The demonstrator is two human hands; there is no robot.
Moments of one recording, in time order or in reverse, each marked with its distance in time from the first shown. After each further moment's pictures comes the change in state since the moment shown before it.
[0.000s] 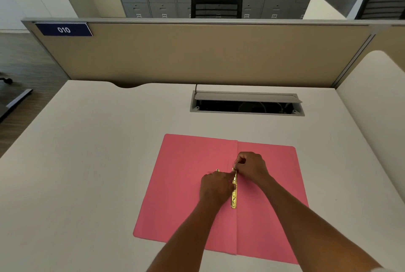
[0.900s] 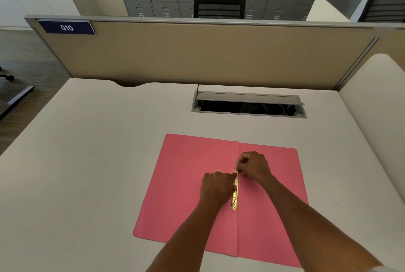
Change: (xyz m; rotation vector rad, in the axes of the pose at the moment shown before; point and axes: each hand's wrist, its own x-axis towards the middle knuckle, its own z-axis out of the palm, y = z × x) left_hand 0.003 -0.002 0.003 0.003 0.007 0.019; right_hand 0.003 -0.001 -0.007 0.029 -0.004 0.045
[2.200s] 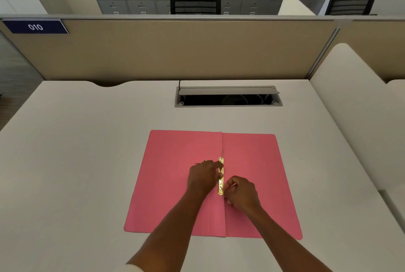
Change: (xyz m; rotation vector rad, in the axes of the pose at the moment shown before) left_hand -0.002 -0.004 0.005 -0.008 0.002 0.046; right_hand -0.118 0.019 0.038 0.145 0.029 0.181
